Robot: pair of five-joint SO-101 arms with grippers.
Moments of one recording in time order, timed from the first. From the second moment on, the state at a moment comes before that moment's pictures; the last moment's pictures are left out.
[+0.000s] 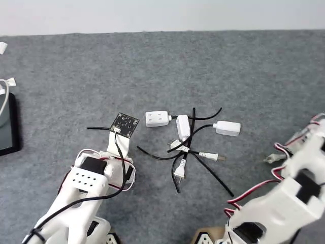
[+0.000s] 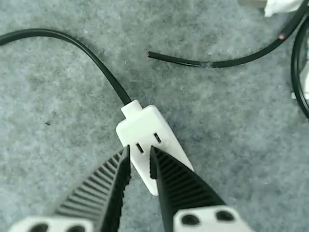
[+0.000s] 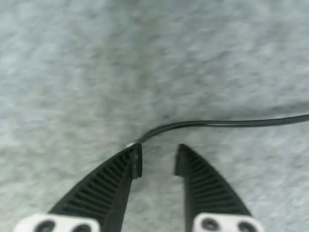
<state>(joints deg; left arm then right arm) 12.3 -36.3 68.8 56.5 3.0 39.8 18.0 8.7 62.8 -5.0</state>
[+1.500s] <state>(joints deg) 10.7 -36.4 69.1 56.5 3.0 34.5 14.1 6.7 79.7 59.0</state>
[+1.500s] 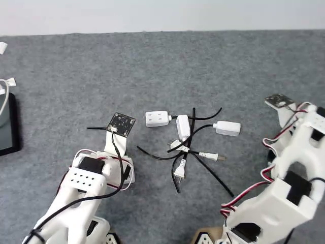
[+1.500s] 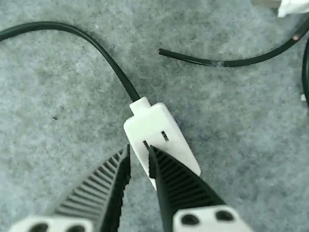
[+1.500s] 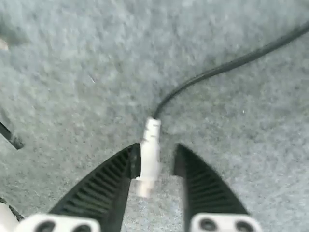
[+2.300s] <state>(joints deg) 10.5 -36.4 69.1 56.5 3.0 39.3 15.1 3.0 81.8 45.1</state>
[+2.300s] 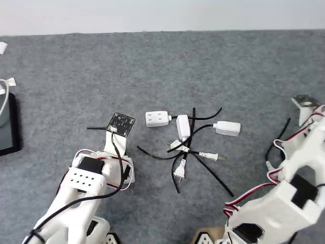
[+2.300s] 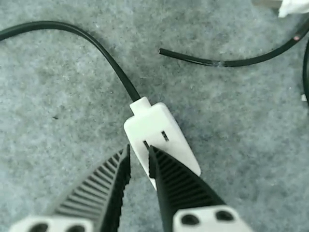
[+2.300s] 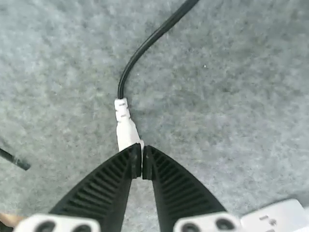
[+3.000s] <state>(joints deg) 10.5 -36.4 69.1 56.5 3.0 36.2 26.4 3.1 78.9 39.6</state>
